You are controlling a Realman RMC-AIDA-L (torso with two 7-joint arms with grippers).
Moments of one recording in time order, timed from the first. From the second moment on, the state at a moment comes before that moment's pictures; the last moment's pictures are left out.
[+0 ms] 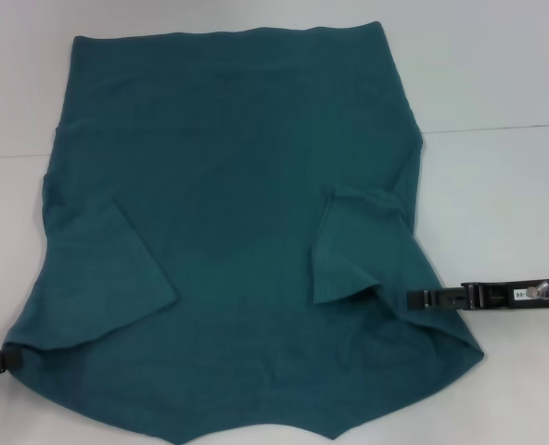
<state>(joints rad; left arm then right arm) -0.42 -2.08 0.26 0.85 2.44 1.53 -1.93 0.56 1.99 -0.75 -0.56 -2.19 -1.24 2.13</state>
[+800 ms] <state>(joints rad) -0.42 -2.09 0.26 0.85 2.42 1.53 -1.93 0.48 1.94 -0.73 -0.57 -2.19 -1.45 2.14</state>
